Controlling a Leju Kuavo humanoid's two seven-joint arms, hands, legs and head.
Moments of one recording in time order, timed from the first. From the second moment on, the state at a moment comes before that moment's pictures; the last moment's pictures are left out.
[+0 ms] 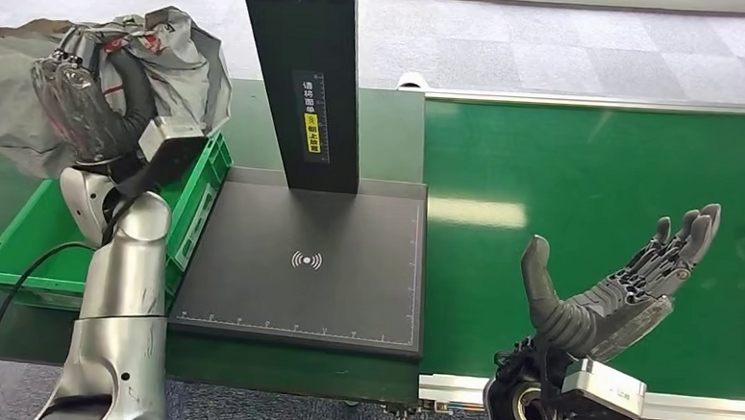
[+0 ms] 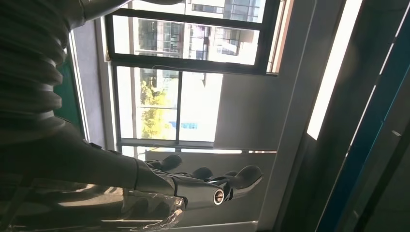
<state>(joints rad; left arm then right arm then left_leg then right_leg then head) -0.74 -0.22 0.24 -1.17 -1.06 0.69 -0.60 -0.08 0.30 0.15 -1.71 0.34 -0.53 -0.70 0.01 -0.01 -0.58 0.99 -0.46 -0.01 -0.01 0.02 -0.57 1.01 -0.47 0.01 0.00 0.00</state>
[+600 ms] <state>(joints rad) -0.95 -0.15 0.51 -0.59 -1.56 0.70 -0.08 -0.10 0.33 0.12 -1.65 0.37 -0.49 -0.70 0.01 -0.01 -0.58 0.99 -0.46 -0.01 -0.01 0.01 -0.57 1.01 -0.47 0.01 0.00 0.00</state>
